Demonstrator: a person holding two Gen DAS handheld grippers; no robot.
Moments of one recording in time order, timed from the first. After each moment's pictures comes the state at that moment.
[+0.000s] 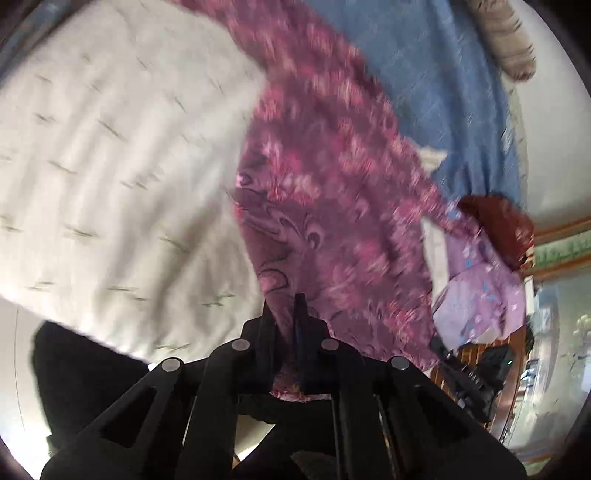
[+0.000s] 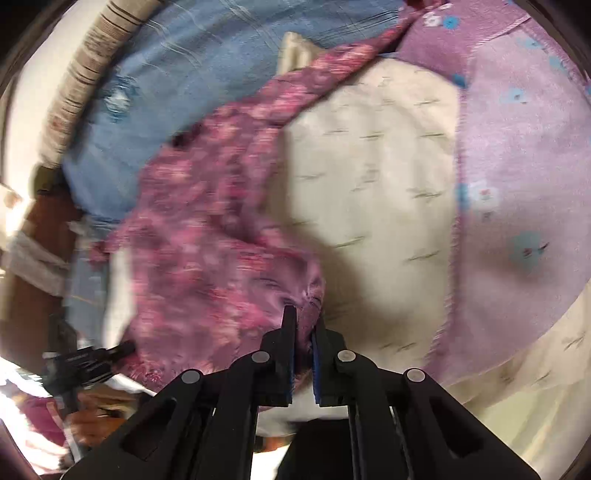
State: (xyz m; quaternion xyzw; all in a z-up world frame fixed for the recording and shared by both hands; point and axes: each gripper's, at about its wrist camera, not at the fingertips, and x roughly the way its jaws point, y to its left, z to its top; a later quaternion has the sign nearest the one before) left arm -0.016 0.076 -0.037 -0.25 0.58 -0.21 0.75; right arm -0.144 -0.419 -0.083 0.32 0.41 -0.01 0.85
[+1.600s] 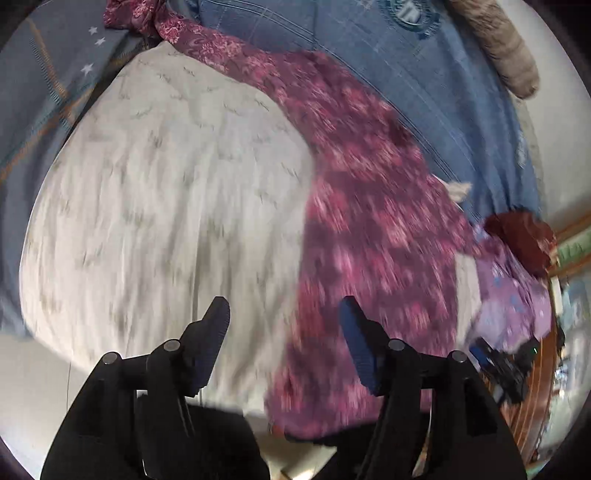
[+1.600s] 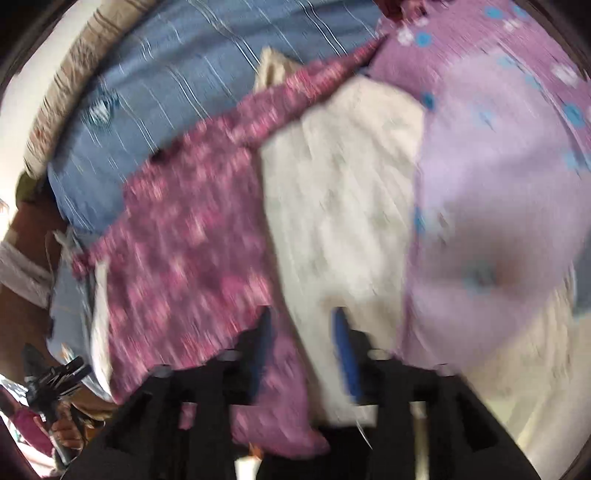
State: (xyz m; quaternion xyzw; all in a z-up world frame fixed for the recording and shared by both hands) left arm 0.052 0.126 -0.039 -0.19 0.55 -0.17 0.79; right arm -0.135 -0.441 -0.072 0.29 0.41 -0.07 0.86
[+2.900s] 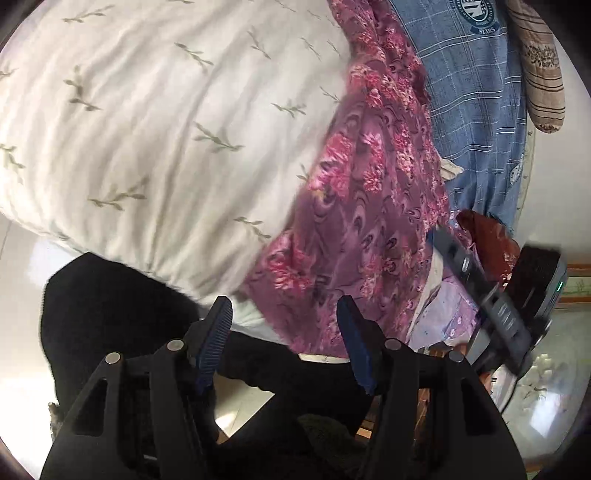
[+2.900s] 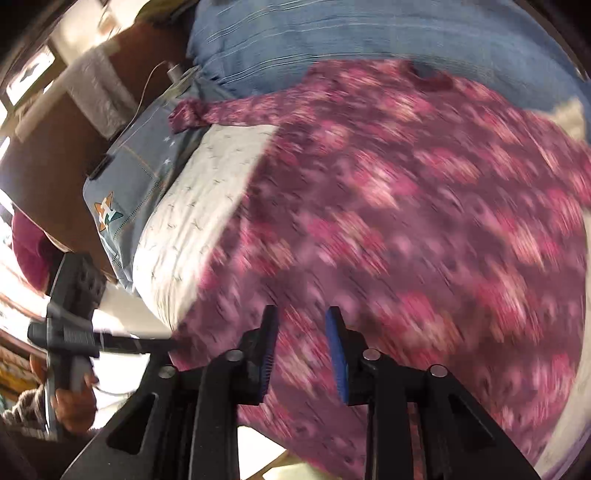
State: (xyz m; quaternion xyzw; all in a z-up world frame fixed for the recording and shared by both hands) left arm -0.019 0.130 -0.116 -0.33 0.64 -0.22 0.66; right arm -0.004 -0.166 -0.053 0.04 0.48 0.17 0.86
